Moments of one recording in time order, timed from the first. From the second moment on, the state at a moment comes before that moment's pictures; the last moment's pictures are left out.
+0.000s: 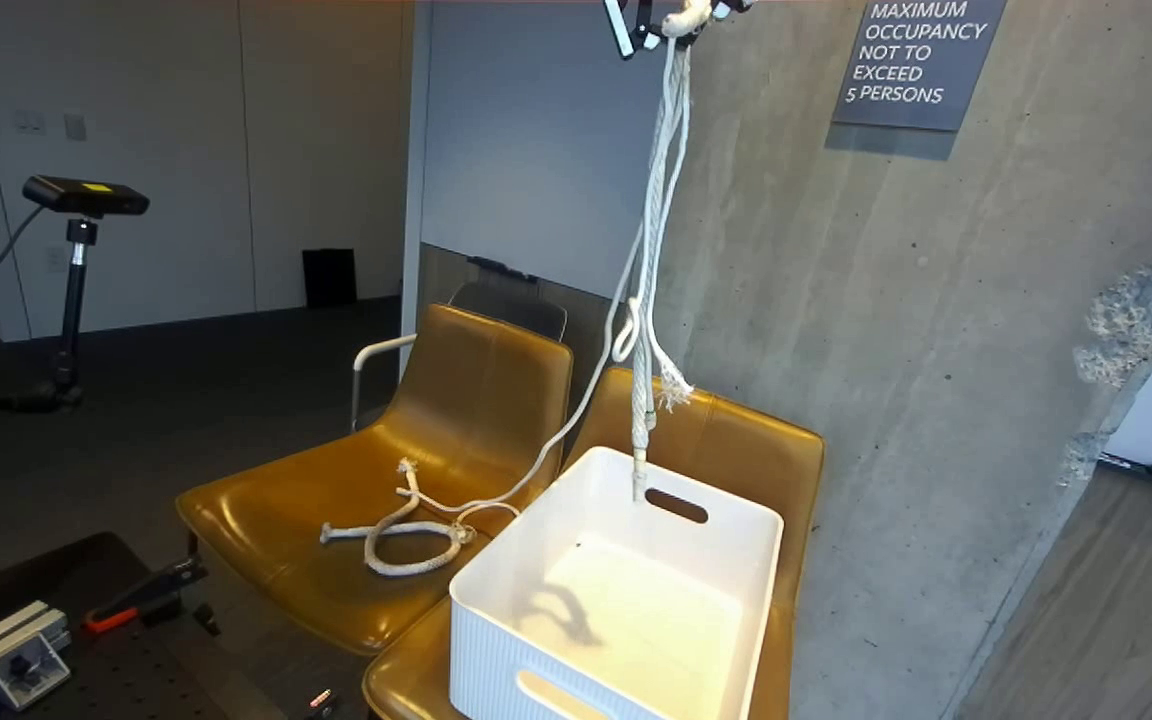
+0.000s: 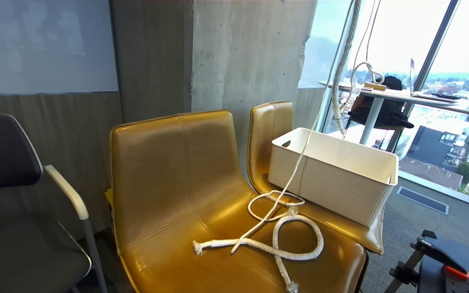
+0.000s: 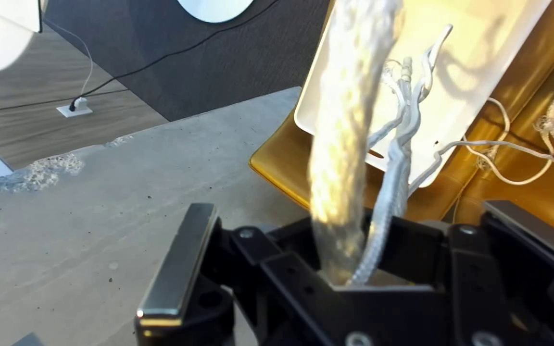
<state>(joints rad) -0.13 0.37 -0.07 -0.86 -0.35 1.57 -0.74</state>
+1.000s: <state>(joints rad) -0.09 0.36 -0.06 -1.35 -0.47 1.82 -0.52</state>
